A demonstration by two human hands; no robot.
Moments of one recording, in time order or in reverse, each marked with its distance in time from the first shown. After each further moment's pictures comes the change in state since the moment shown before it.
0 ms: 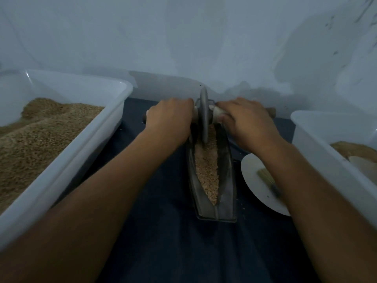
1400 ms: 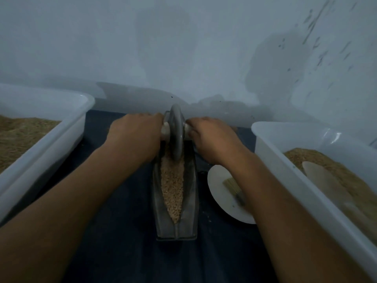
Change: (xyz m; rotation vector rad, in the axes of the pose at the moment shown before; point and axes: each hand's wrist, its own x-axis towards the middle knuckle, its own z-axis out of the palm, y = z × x) left_hand 0.000 0.004 -0.004 0.075 -0.004 0.077; right_hand -0.006 -0.003 -0.013 0.032 -0.125 0.030
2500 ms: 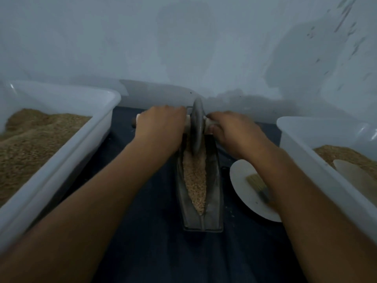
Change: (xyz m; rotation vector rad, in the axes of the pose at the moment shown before) left_hand -0.002 0.006 -0.003 0.074 0.063 -0.039; right_hand 0.001 0.002 0.004 0.053 0.004 0.010
